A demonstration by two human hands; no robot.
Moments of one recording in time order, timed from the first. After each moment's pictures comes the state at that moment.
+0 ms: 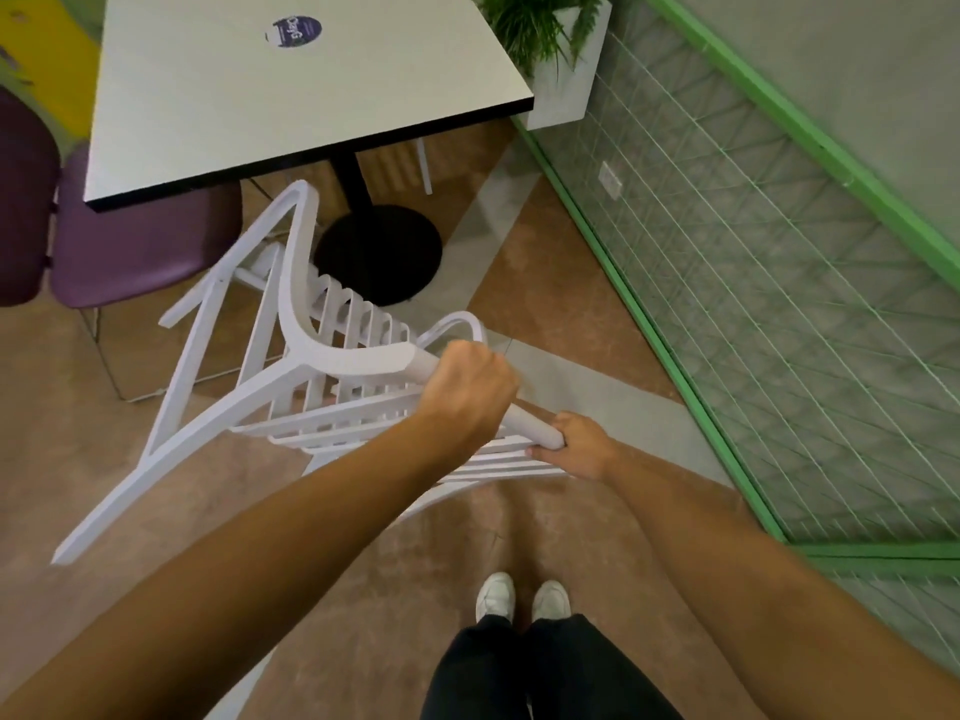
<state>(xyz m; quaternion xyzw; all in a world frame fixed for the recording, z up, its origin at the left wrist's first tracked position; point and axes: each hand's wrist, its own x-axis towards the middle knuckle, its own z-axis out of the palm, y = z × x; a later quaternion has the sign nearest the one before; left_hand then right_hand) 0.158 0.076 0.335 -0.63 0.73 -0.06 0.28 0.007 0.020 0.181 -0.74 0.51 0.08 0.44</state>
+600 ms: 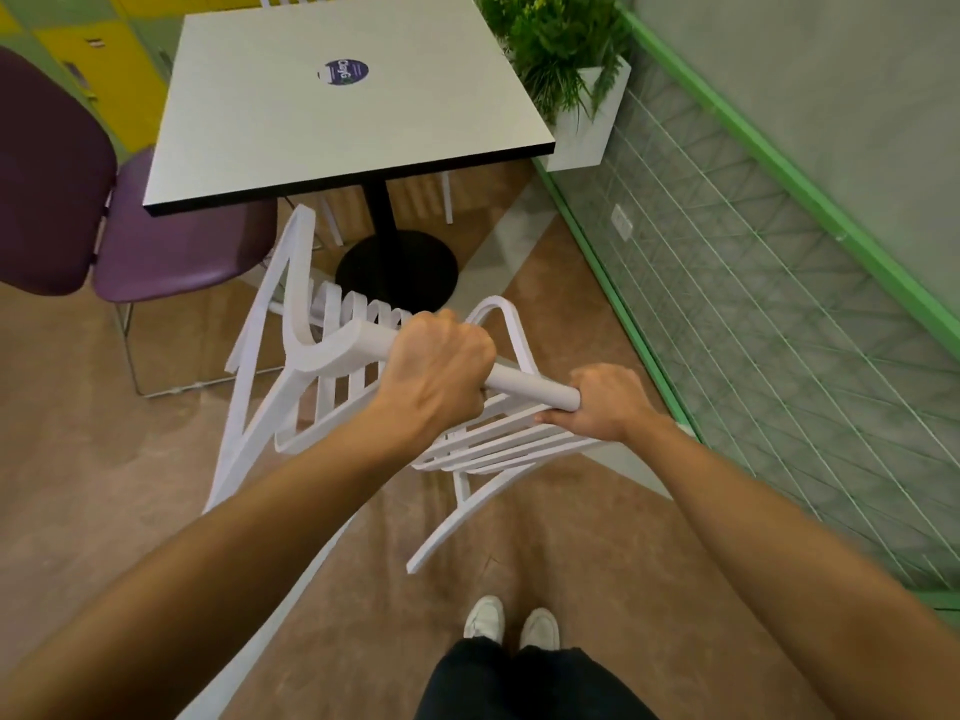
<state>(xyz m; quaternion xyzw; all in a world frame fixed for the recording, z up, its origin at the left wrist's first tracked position) 0.181 0.106 0.386 -0.71 0.68 -0.14 0.11 0.016 -0.020 0.264 -0.90 0.41 0.05 0.12</state>
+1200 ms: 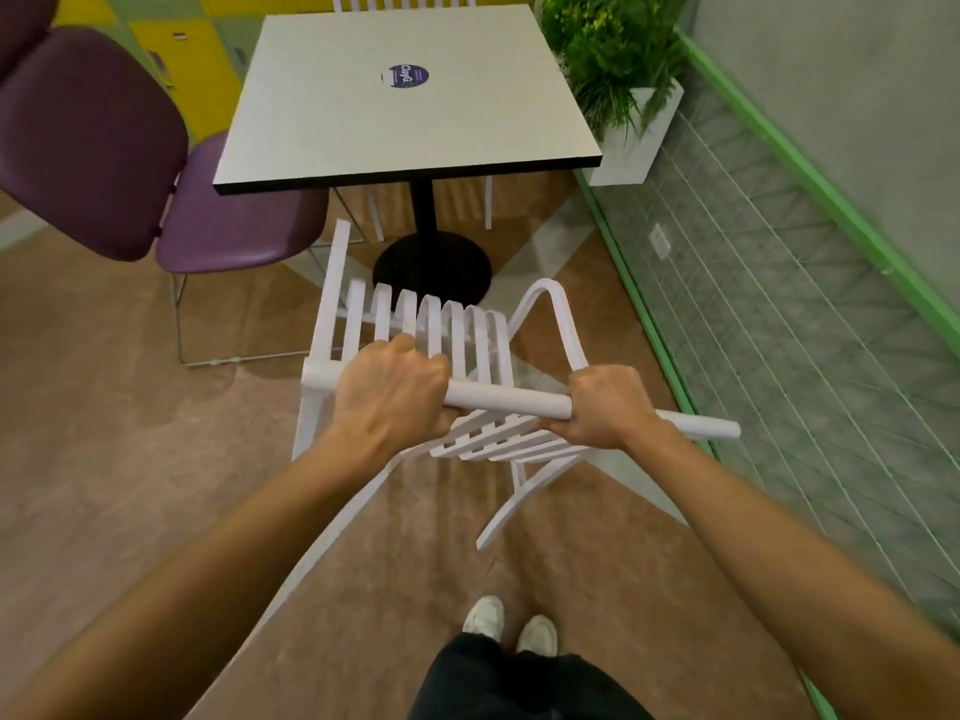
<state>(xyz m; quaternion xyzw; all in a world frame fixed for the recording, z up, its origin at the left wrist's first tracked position) 0.213 0.173 0.366 -0.77 0.62 -0.12 0.08 0.036 0.010 0.288 -0.95 0.30 0.05 0.00</state>
